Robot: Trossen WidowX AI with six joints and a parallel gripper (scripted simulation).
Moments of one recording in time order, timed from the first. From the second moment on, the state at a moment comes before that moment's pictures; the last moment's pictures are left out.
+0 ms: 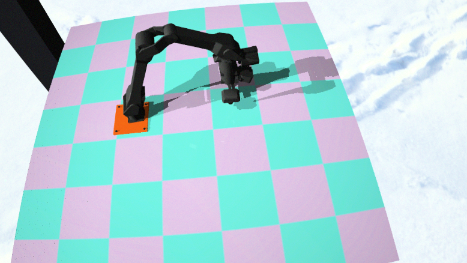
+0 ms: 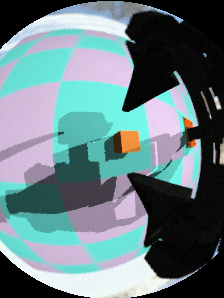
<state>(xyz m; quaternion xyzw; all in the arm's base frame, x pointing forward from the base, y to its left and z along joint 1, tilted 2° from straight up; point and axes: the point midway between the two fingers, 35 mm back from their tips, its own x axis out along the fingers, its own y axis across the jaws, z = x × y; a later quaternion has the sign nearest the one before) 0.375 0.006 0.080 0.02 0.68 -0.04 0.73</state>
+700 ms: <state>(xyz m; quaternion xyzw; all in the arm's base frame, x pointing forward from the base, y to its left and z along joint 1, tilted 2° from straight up) 0.373 0.006 0.065 0.02 0.68 -0.04 0.73</state>
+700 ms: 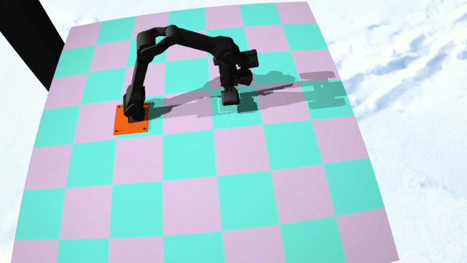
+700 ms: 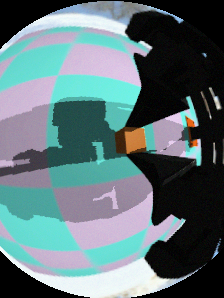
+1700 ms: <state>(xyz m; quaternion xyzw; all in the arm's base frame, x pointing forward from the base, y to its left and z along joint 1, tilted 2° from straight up) 0.375 0.007 0.093 0.02 0.66 -0.04 0.75</state>
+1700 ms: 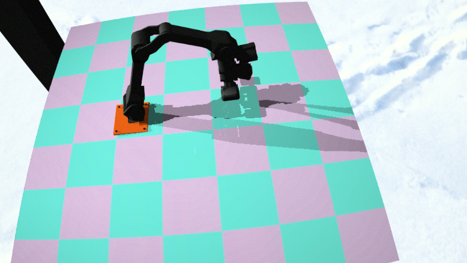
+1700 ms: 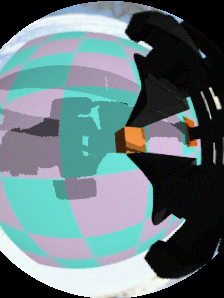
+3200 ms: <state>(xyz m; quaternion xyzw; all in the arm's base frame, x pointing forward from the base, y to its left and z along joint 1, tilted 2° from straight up) 0.381 0.008 0.067 0.01 0.40 -0.04 0.92</state>
